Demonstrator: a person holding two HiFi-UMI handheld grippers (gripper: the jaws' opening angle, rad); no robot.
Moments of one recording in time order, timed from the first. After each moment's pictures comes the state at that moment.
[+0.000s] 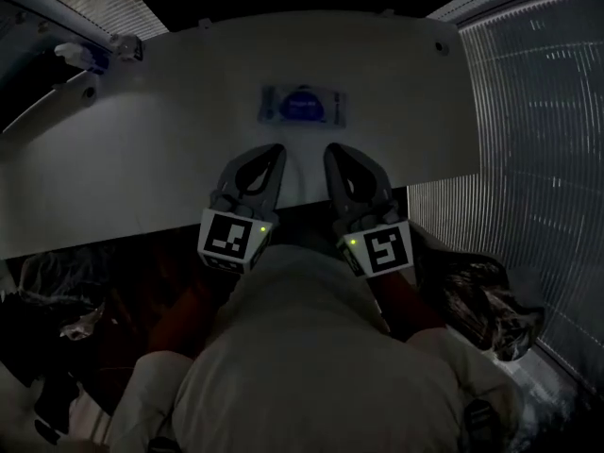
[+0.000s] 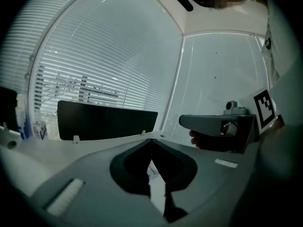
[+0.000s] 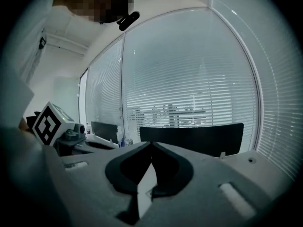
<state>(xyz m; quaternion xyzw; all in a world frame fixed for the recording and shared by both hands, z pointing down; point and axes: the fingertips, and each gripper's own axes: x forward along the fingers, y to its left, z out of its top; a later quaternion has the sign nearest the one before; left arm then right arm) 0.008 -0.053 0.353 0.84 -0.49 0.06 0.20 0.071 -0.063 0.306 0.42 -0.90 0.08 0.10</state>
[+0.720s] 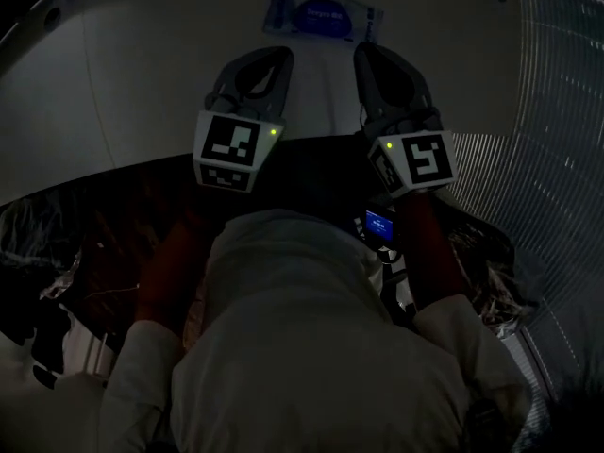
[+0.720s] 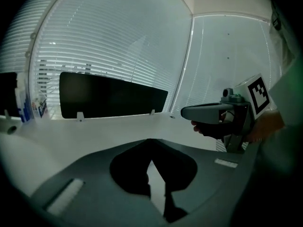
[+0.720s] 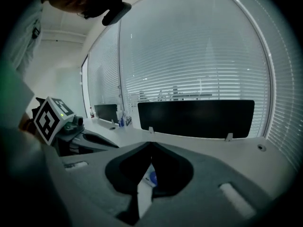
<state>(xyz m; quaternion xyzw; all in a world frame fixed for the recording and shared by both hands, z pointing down) 0.002 -0.083 0.464 0.82 -0.51 0.14 0.24 0.072 -0.113 0.408 0.37 -0.91 0.12 0.17</state>
